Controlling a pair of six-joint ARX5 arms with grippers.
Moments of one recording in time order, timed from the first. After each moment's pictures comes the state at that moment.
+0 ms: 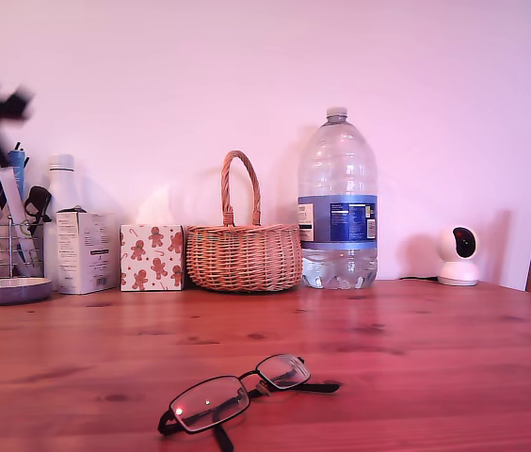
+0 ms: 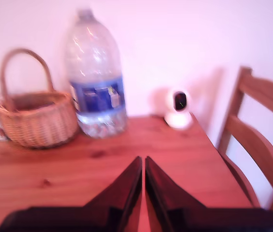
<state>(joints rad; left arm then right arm) -0.25 0.96 0.38 0.29 -0.13 0.06 0.03 0.50 0.31 0.15 -0.01 0.03</state>
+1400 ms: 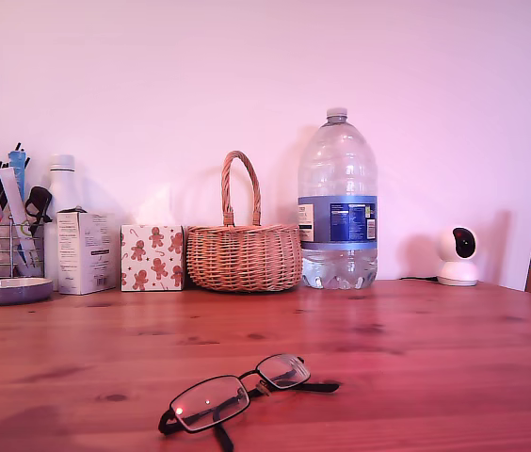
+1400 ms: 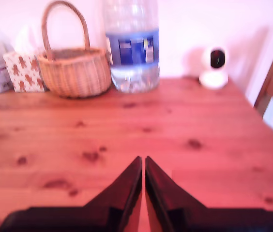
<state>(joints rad) -0.17 0.24 0.19 -0.31 0.02 -0.08 0.09 0.13 0.10 -0.13 -0.08 0.03</state>
